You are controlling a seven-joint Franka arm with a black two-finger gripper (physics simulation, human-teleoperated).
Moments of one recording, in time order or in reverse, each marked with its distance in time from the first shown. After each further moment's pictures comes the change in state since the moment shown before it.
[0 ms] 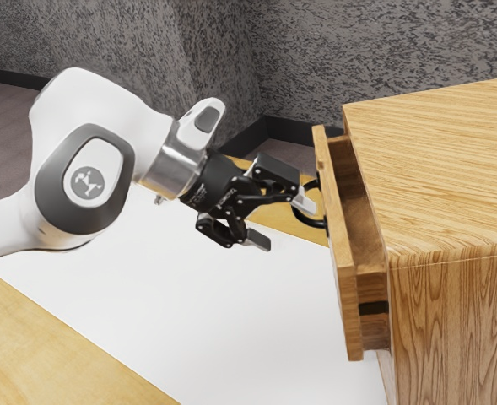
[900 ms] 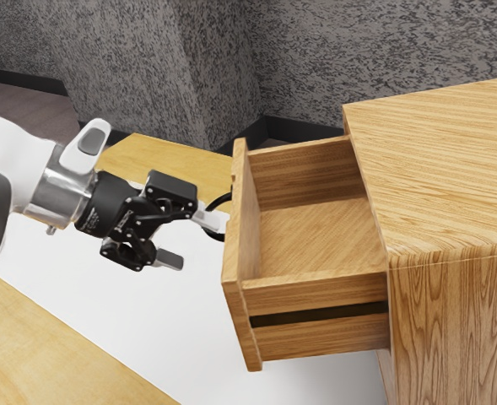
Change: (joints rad) arm 0.283 -0.323 -0.165 -0.265 0.025 -0.034 -0.030
